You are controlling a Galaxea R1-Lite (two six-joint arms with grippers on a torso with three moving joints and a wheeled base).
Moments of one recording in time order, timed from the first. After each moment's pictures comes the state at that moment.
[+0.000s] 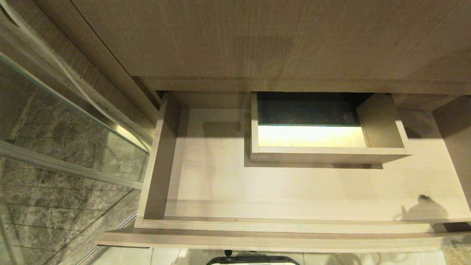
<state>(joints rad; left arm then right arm) 0.00 0.00 0.00 0.00 0.00 0.00 -0.76 1.48 -1.02 0.72 -0.19 -0.99</state>
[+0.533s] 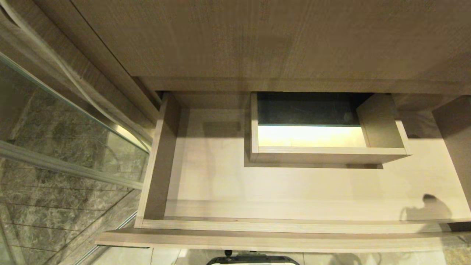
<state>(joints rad) 0.00 0.00 0.00 0.00 0.00 0.00 -0.75 1.60 -1.01 0.71 -0.23 -1.00</state>
